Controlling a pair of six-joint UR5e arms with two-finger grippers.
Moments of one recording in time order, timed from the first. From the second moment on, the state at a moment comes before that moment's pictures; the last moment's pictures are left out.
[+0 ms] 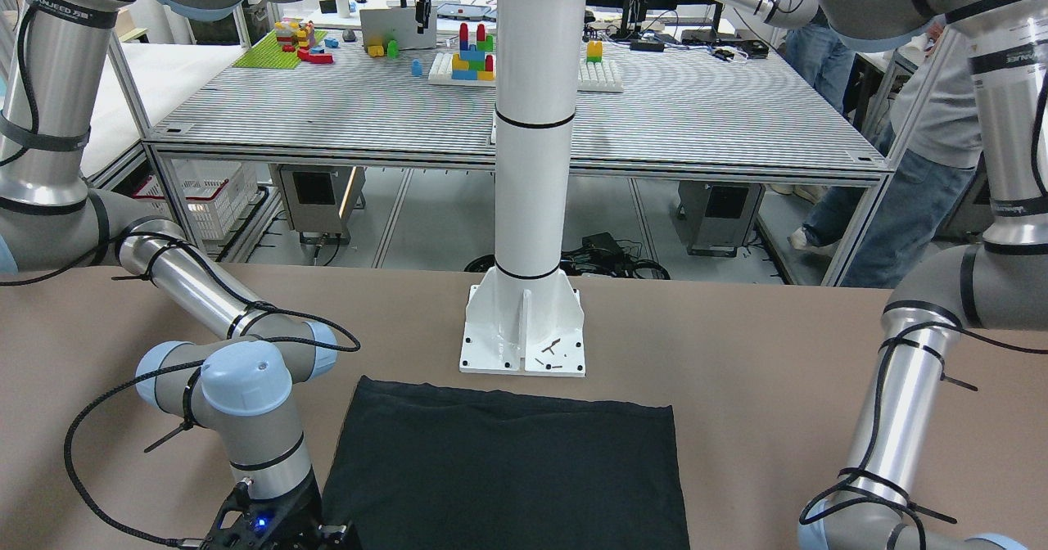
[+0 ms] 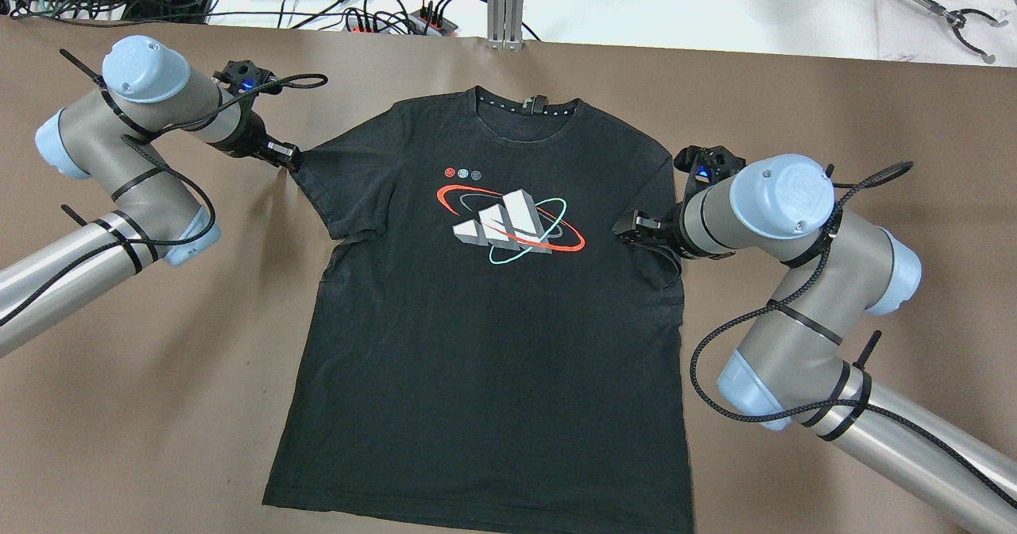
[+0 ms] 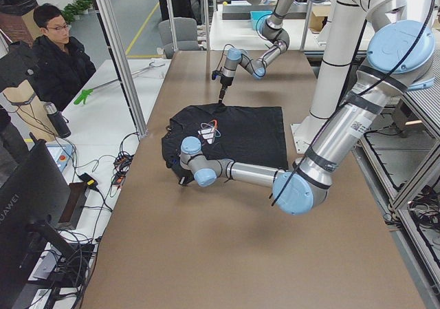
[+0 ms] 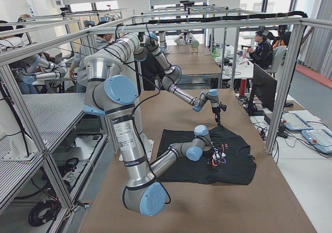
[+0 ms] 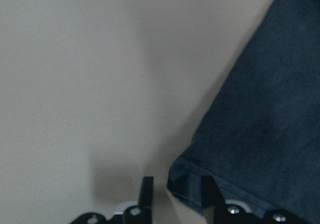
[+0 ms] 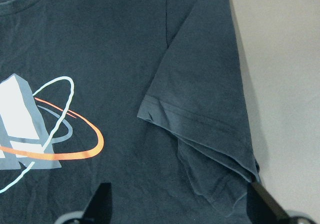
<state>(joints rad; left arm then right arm) -0.97 -2.21 -1.04 -2.34 -2.10 -0.68 0.75 -1.14 1.70 -1.22 1.86 1.27</state>
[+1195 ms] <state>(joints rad) -0.96 -2.24 -1.17 -2.32 -2.09 -0.82 0.75 -1.15 1.69 -1.22 1.86 1.27</state>
